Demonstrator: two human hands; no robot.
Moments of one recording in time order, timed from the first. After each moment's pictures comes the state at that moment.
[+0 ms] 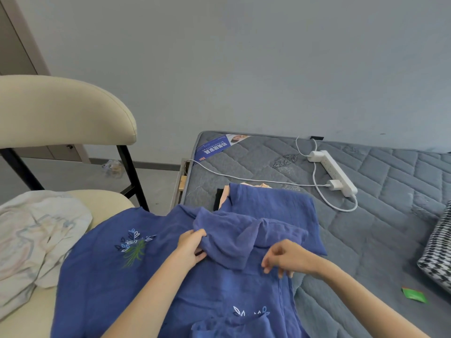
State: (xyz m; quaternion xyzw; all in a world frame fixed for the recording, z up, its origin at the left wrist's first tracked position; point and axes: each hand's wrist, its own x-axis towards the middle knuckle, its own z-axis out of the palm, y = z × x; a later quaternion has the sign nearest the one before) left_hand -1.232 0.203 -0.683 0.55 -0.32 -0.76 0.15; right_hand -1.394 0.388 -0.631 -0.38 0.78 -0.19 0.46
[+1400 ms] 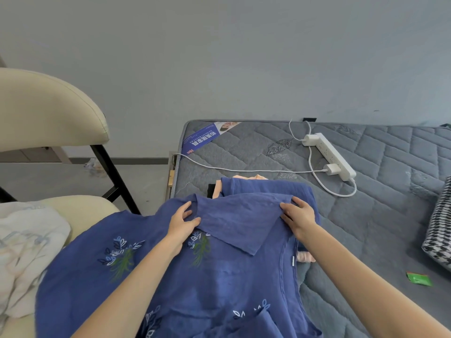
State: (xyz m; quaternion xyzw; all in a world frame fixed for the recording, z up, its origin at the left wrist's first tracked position) left_hand -1.258 0.149 -0.710 0.46 -0.60 -0.64 0.15; right_hand -1.458 0.335 -0.662 0.07 0.68 -0.68 0.27
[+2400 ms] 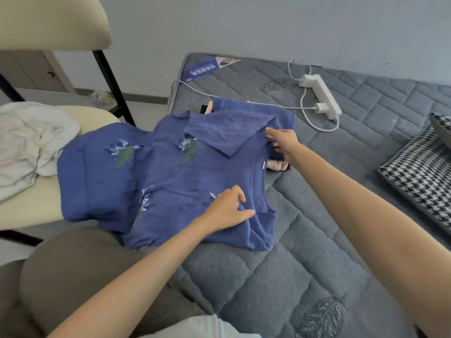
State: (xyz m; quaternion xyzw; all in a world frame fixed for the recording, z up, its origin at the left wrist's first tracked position) left_hand -1.203 0.396 -0.693 0.27 -0.85 -0.45 0.01; right_hand -1.434 0.397 -0.649 -0.11 0.80 -0.51 0.29
